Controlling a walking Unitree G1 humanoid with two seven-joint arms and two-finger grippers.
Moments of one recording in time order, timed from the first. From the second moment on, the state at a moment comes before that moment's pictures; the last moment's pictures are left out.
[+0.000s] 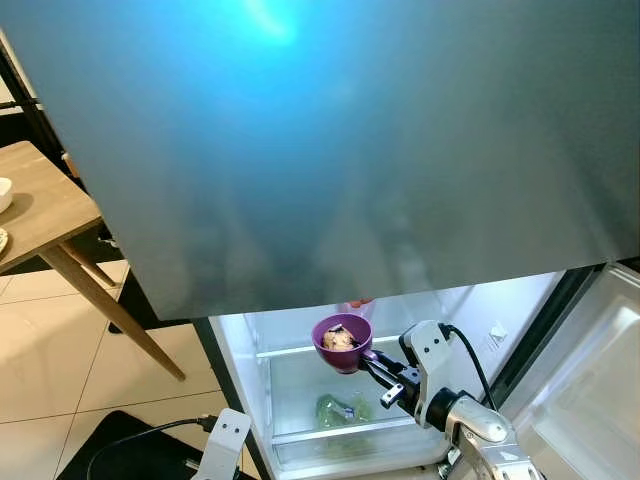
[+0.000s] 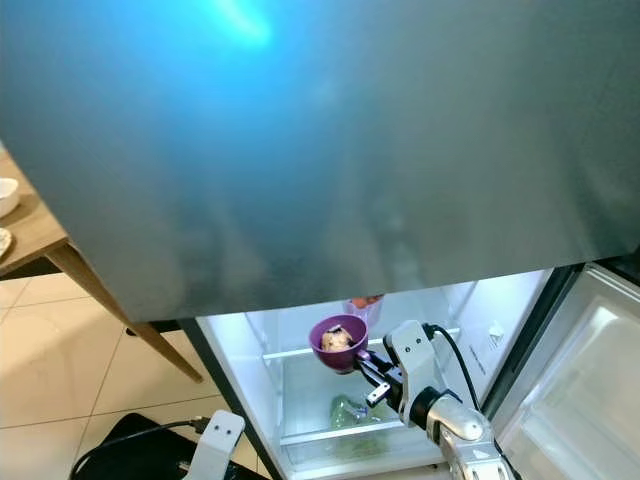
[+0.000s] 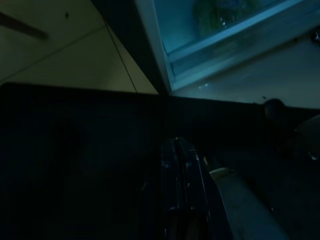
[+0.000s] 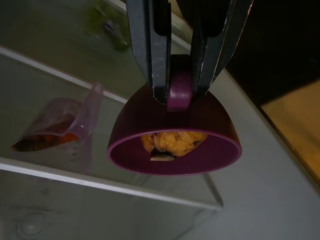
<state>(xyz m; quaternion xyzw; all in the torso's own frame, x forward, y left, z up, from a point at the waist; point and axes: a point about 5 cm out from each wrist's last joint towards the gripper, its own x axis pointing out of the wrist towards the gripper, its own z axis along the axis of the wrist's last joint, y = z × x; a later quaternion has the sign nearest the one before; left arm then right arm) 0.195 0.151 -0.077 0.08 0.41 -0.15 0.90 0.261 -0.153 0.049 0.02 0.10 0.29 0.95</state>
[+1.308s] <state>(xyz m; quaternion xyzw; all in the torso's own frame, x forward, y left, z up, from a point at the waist) 0.236 0.133 -0.027 0.06 0.16 -0.24 0.96 0.280 -0.185 0.050 0.00 0.08 0.12 0.99</state>
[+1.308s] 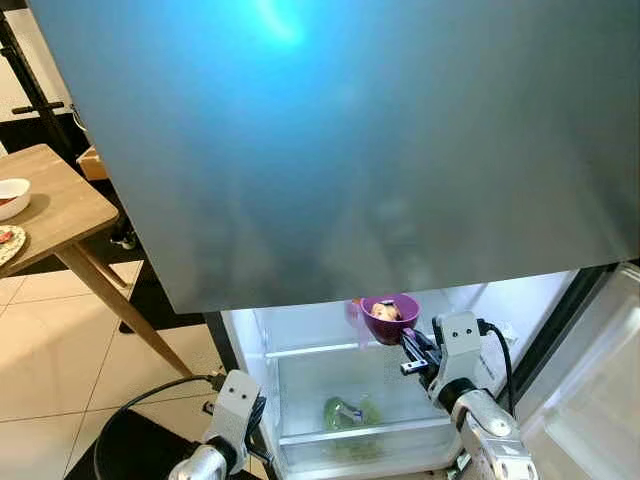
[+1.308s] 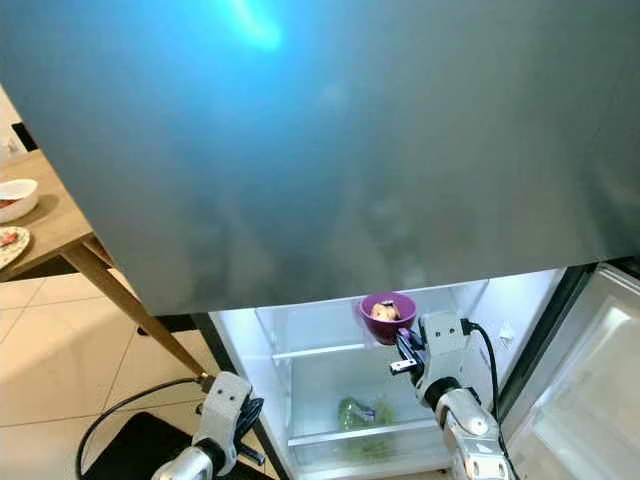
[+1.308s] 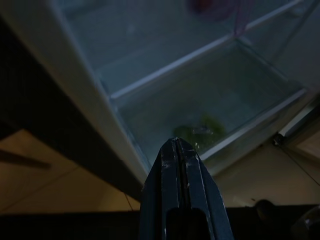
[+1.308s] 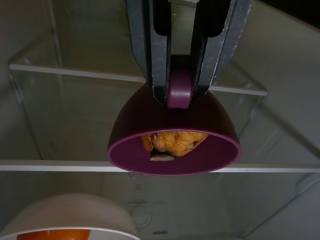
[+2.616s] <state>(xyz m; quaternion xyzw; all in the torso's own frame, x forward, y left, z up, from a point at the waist) 0.251 0.123 -0.012 0.07 0.12 -0.26 0.96 0.291 -0.199 0.068 -0.01 0.04 0.10 0.99</state>
